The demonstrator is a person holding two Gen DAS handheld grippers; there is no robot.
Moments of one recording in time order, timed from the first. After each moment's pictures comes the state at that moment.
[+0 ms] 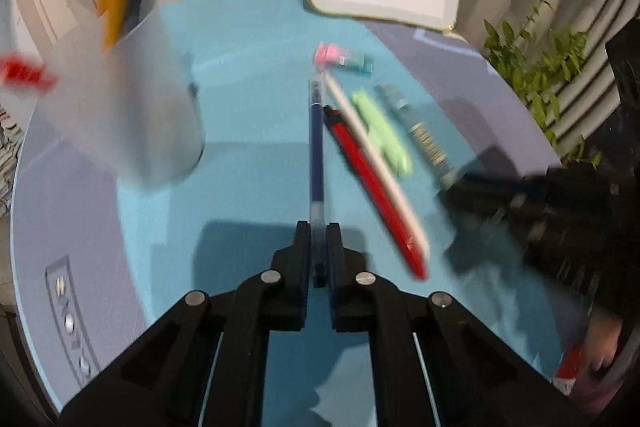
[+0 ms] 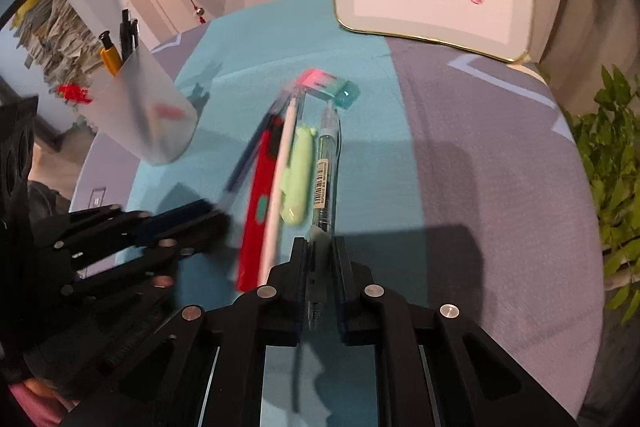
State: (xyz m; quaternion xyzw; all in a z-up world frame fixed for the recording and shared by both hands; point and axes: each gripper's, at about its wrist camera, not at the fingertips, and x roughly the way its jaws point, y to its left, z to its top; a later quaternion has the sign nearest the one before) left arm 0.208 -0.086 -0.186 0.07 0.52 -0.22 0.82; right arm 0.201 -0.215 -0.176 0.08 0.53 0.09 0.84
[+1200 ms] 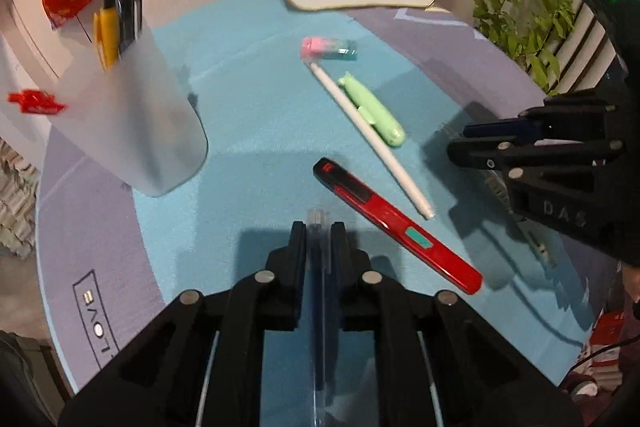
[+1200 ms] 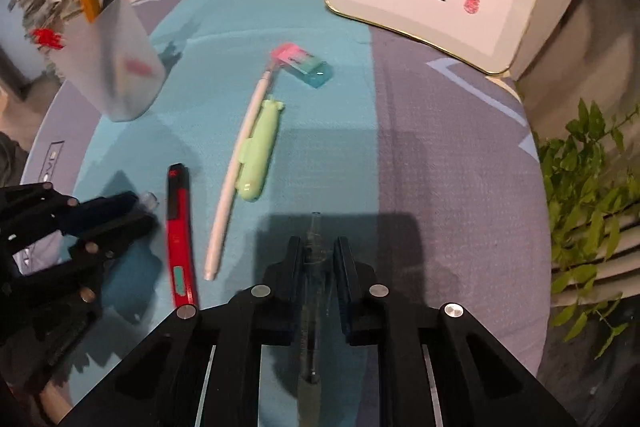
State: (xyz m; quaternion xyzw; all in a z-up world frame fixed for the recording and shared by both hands) left arm 0.194 -0.099 -0.179 0.15 0.48 -0.22 0.83; right arm 0.210 -0.204 -0.176 -0.01 0.56 0.06 0.83
